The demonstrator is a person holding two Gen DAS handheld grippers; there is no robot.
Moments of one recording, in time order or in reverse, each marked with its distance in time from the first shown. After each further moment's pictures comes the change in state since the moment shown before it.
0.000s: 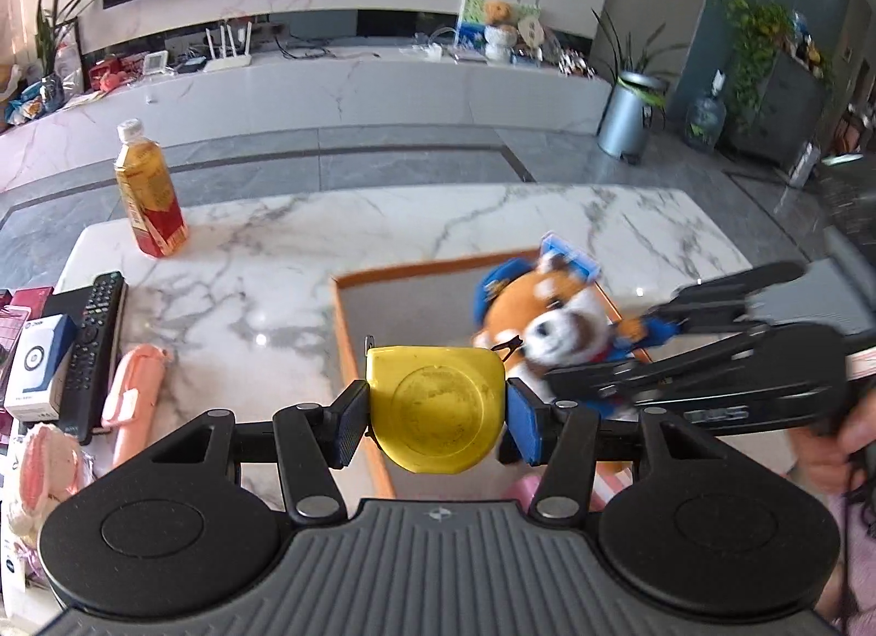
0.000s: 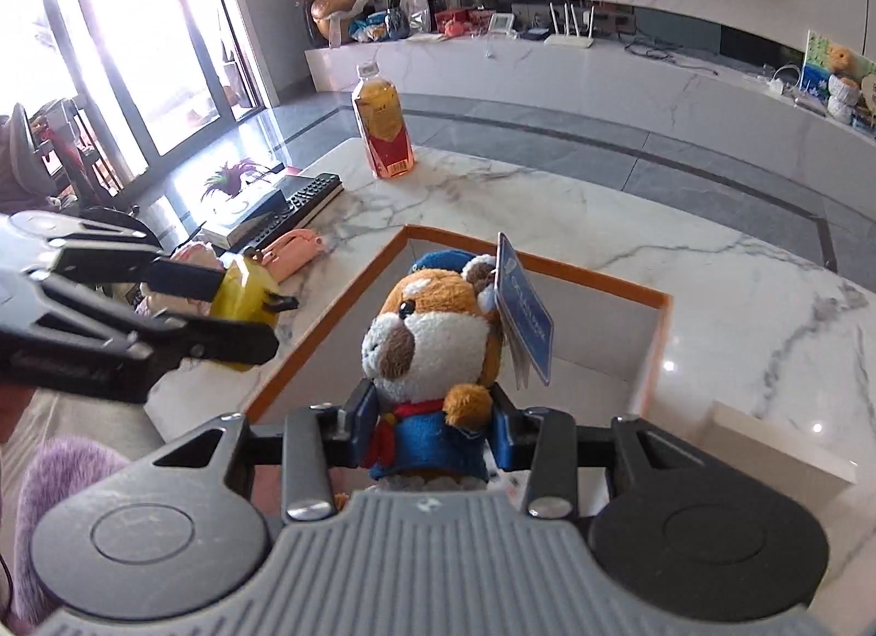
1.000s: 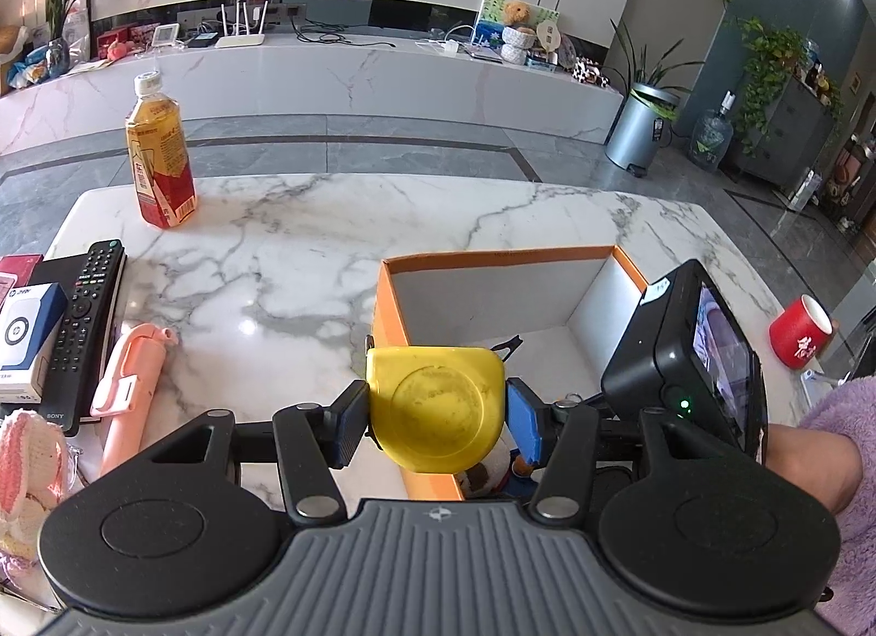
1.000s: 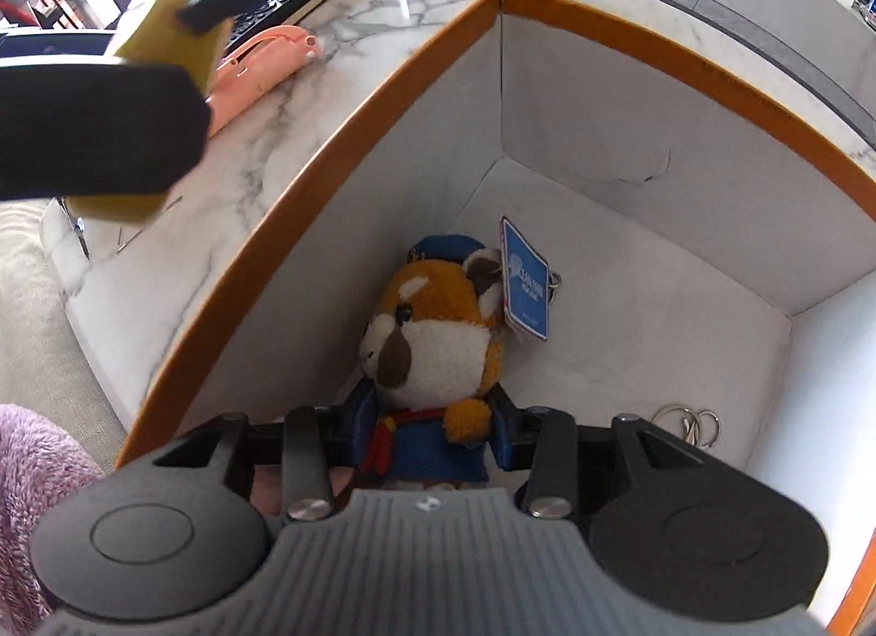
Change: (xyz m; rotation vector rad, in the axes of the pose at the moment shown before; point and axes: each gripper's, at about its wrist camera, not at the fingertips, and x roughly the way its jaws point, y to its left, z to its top) left arm 0.027 0.041 -0.013 -0.054 0.012 -0.040; right arm 0.151 0.038 -0.021 -0.085 0.382 -0.050
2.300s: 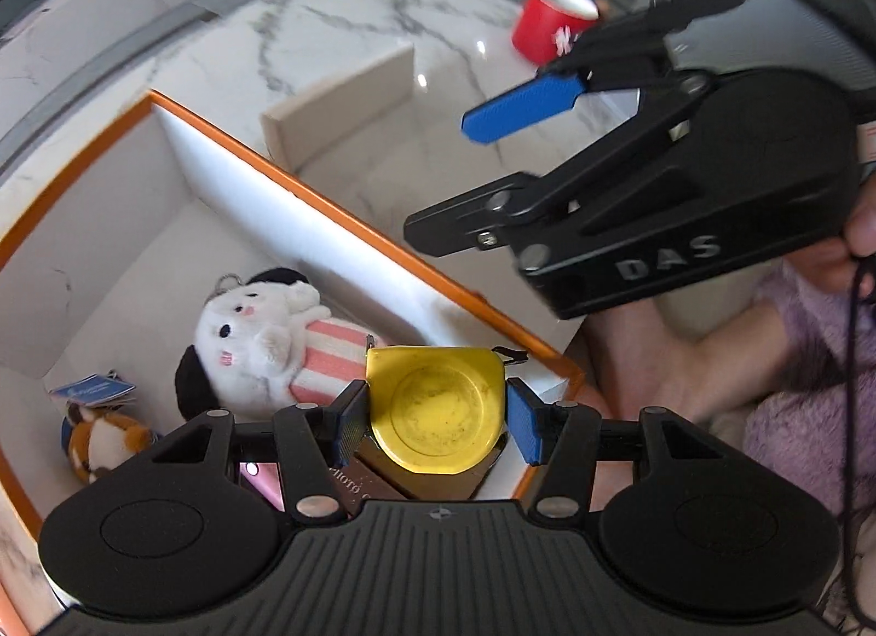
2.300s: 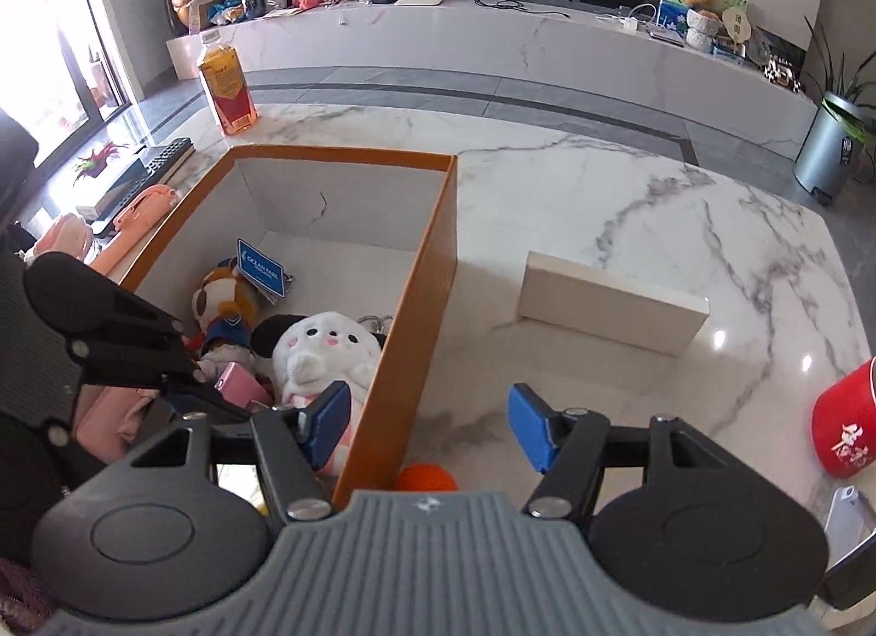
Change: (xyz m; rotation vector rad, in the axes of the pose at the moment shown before) left arm 0.079 -0.183 -0.051 0.607 0.443 -0.325; right arm -0.165 -0.099 -0.153 0.258 -0.322 -0.202
